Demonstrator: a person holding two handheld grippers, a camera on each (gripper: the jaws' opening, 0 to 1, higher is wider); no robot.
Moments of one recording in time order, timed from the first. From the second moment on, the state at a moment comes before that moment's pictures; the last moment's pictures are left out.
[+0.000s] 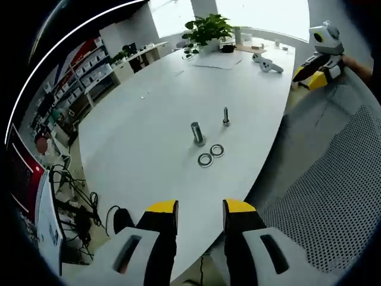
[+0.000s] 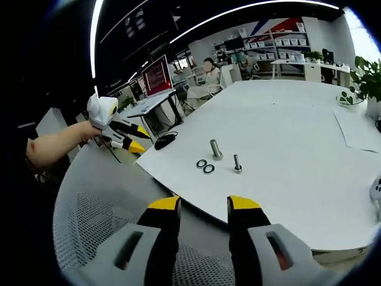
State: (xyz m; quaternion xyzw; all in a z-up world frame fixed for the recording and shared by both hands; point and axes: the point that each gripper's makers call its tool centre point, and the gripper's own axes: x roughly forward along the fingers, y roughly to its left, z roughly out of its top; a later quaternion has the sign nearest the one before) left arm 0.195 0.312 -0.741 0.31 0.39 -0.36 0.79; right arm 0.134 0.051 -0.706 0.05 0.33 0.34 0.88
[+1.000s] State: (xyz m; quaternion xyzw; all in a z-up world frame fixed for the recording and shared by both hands) left arm 0.227 0.320 -0.836 0.43 0.44 -0.47 0.63; right arm 0.140 0.015 -0.716 0.02 0.36 0.20 0.91
